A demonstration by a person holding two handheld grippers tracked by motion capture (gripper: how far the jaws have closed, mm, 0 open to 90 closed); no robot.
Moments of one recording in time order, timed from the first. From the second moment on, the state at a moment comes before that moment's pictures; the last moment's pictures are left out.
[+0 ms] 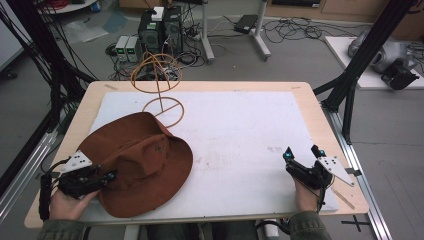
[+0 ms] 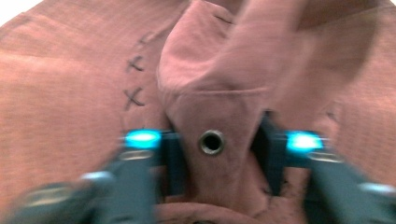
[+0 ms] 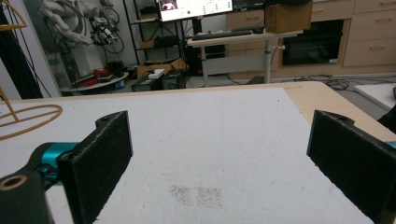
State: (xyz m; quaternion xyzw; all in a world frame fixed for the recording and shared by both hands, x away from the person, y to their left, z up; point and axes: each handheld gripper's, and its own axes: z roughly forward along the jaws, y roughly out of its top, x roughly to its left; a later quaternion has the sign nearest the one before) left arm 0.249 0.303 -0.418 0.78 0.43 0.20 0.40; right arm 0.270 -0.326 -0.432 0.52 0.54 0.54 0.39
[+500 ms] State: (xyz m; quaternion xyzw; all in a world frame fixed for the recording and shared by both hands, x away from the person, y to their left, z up) left arm 0.231 0.302 -0.416 0.75 0.39 0.26 0.47; right arm 0.272 -0.324 -0.434 0.51 0.55 0.53 0.39
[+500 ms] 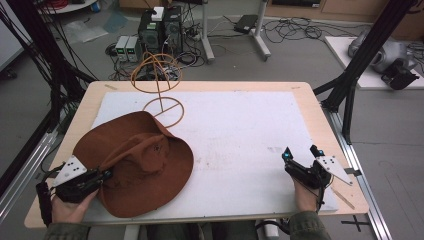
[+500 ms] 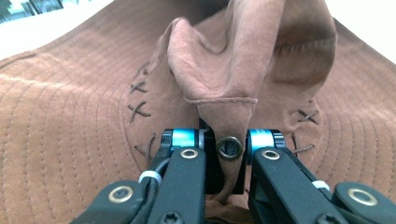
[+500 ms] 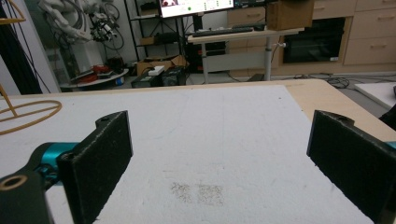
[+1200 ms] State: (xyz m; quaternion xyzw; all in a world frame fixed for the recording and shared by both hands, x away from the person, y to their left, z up) left arm 0.209 0.309 -0.388 0.61 0.37 0.34 0.61; right arm 0.272 -0.325 -0.435 0.52 0.55 0.53 0.39
